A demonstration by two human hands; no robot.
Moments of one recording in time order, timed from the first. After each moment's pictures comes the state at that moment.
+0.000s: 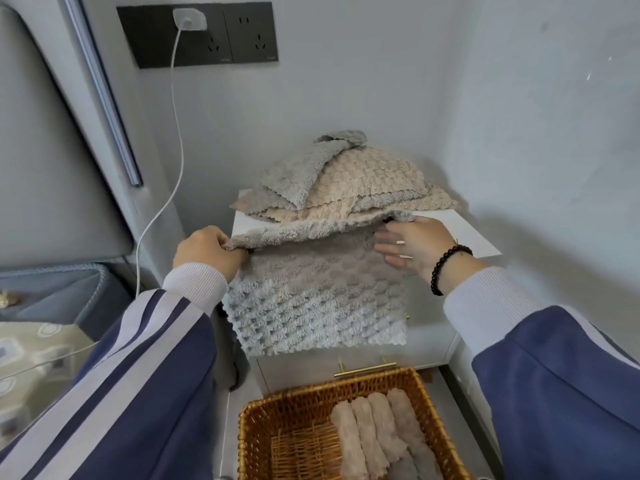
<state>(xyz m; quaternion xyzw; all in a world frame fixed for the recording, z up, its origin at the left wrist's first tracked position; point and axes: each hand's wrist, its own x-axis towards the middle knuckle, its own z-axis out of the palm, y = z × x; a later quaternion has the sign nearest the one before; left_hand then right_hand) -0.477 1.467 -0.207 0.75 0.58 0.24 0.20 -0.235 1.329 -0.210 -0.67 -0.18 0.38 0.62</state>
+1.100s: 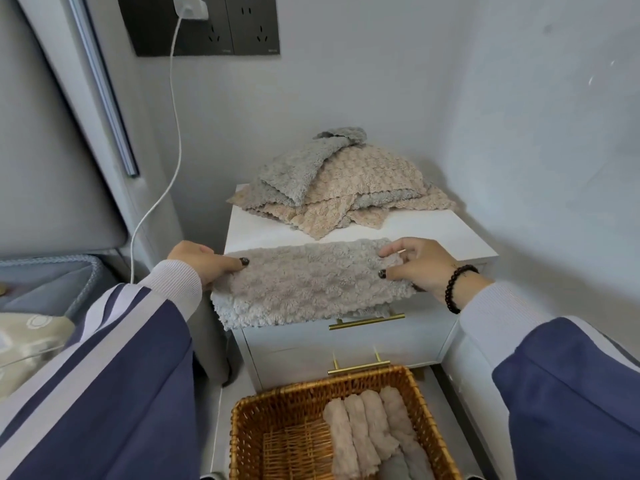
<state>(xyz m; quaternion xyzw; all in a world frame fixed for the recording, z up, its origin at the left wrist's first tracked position) -0.490 1.481 -0.218 0.63 0.62 0.22 0.42 -0.224 1.302 -0.236 -0.78 -0.38 0.28 0.41</state>
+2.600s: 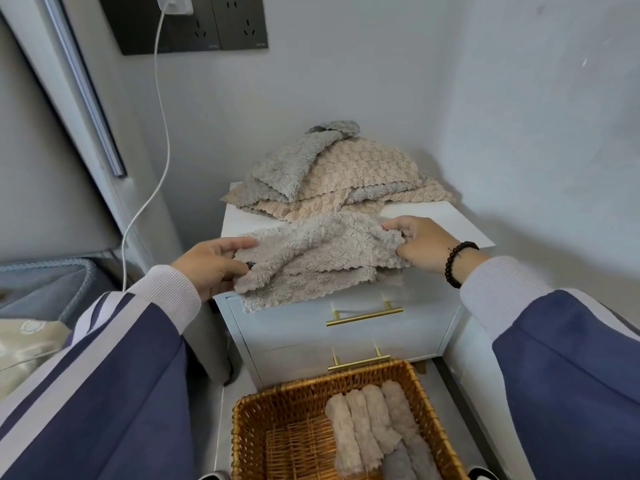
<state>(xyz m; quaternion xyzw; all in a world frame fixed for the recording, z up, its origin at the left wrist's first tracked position) -0.480 1.470 -0.224 0.60 0.43 0.20 0.64 -0.205 1.310 -0.225 -0.80 -0.44 0.23 0.34</state>
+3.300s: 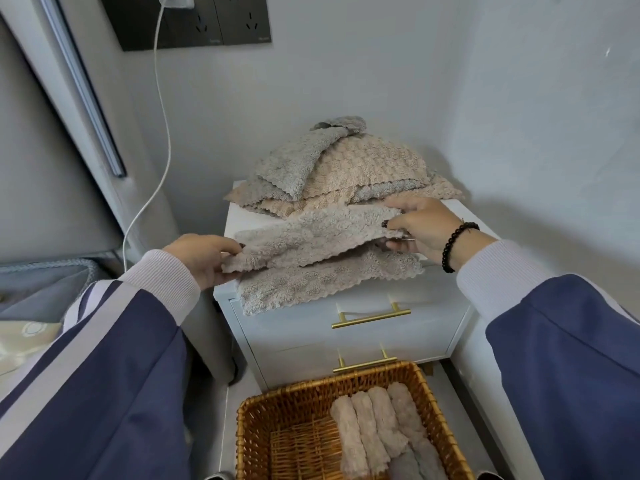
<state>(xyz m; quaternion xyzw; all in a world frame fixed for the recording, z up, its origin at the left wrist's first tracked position) -0.473 1.483 -0.210 0.50 0.53 0.25 0.64 -0.215 1.335 -0.207 -0.68 -0.26 0.39 0.57</state>
